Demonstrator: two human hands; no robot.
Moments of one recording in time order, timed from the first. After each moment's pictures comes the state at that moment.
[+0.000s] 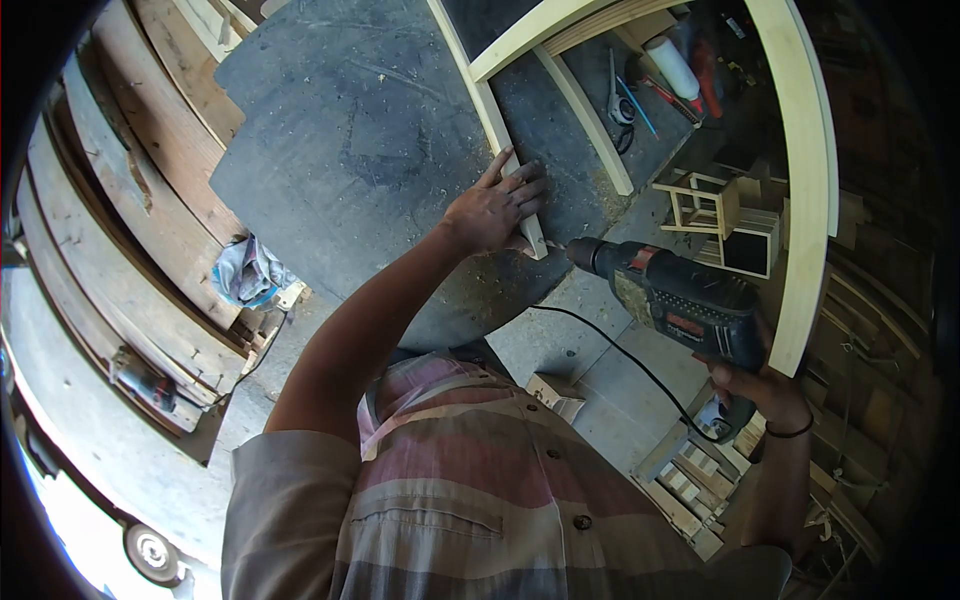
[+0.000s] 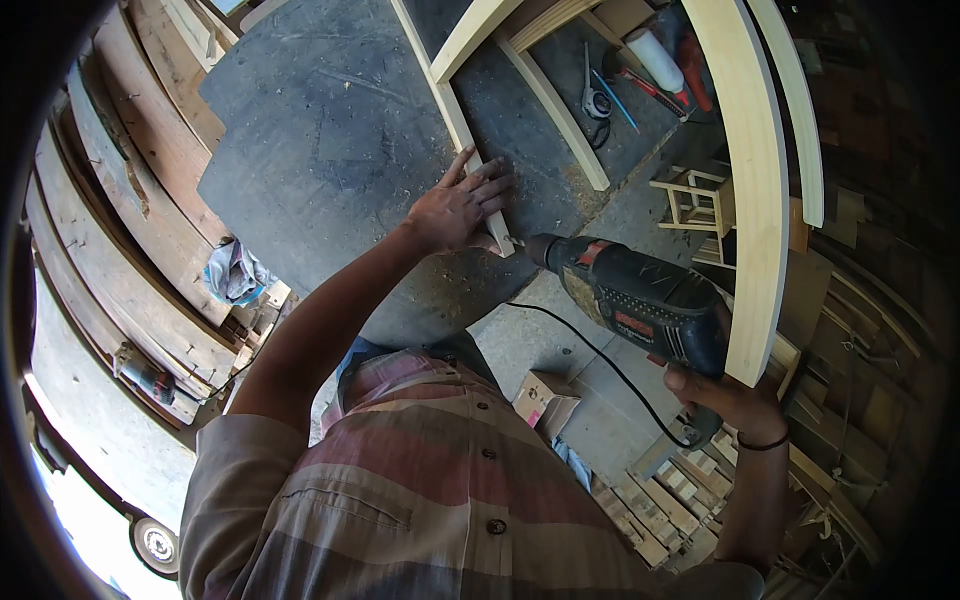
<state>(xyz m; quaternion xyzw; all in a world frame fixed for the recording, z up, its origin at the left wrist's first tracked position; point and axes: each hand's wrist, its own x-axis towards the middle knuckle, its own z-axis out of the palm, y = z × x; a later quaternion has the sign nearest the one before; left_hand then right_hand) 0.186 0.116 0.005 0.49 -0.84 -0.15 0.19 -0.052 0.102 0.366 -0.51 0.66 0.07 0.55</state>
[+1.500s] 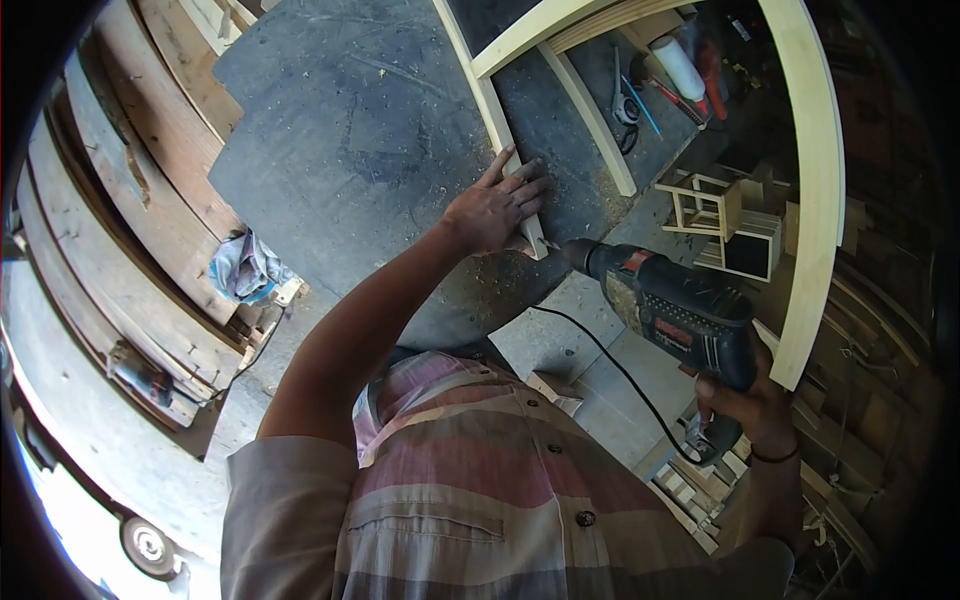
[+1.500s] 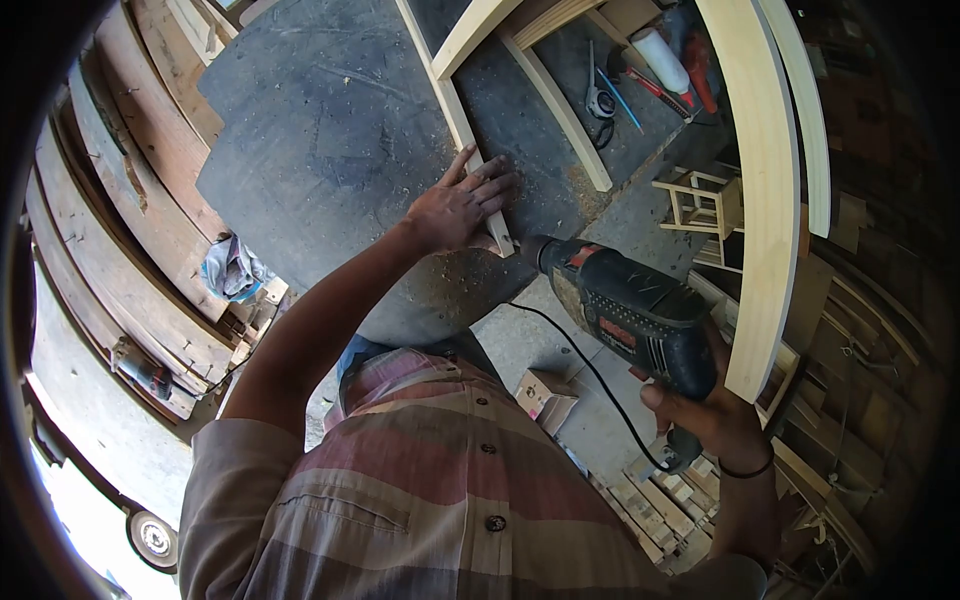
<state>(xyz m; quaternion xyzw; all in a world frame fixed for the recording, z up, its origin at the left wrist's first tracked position) 0.183 0.116 -0.001 0.48 -0.84 -0.15 0.20 -0.026 0.121 0.361 -0.53 0.65 0.02 0.54</state>
